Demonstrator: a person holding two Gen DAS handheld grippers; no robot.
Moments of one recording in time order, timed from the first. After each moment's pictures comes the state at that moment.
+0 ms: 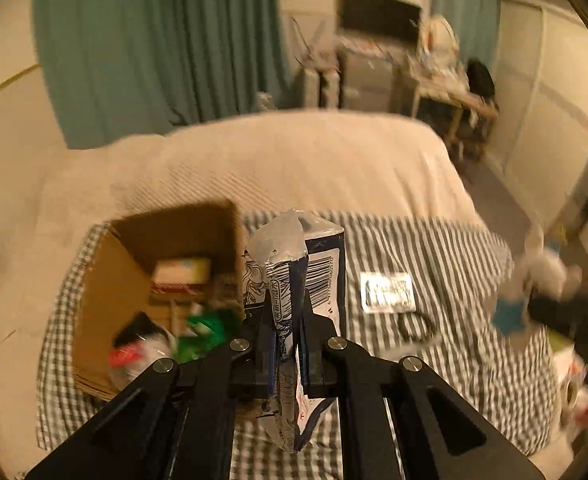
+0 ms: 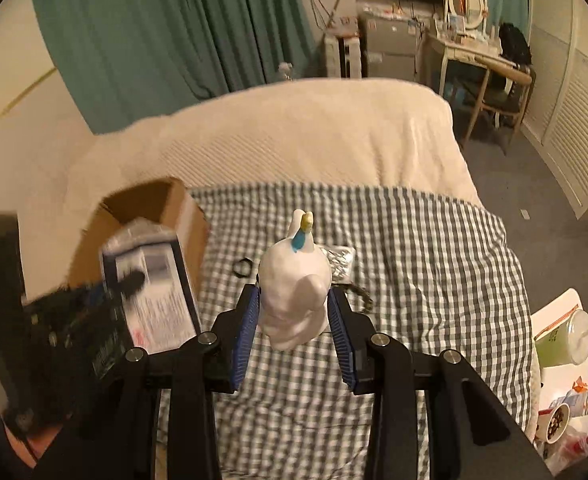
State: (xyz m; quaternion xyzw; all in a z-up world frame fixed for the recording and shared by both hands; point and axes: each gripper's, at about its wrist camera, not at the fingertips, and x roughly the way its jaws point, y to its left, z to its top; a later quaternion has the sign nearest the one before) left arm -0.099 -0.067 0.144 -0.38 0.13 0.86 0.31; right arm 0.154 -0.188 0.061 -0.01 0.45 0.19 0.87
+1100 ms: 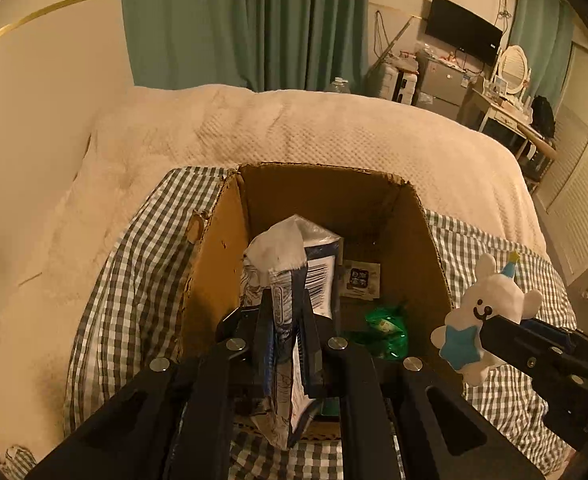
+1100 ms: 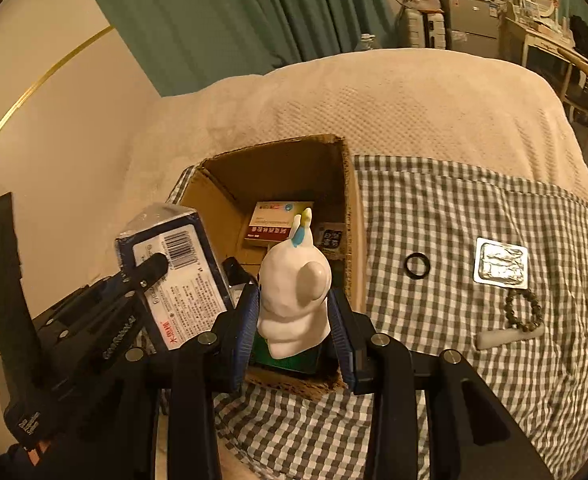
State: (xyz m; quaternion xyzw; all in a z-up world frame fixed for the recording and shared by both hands) left arm -0.213 -0.195 0.084 -0.43 0.09 0.87 0.23; right arm 0.152 0.020 0.000 0.00 0.49 0.30 0.82
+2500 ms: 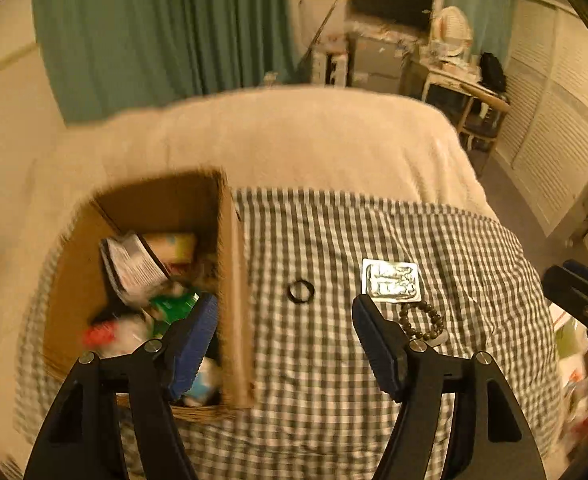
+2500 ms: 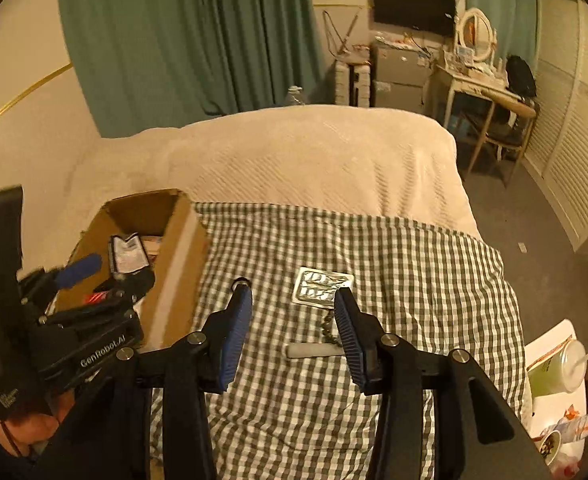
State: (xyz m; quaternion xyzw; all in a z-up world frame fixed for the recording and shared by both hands) left arm -0.107 -0.031 0.085 -0.43 0.13 0.84 0.30; right arm 0.159 -0.189 0.050 -0.03 0.41 0.18 0.89
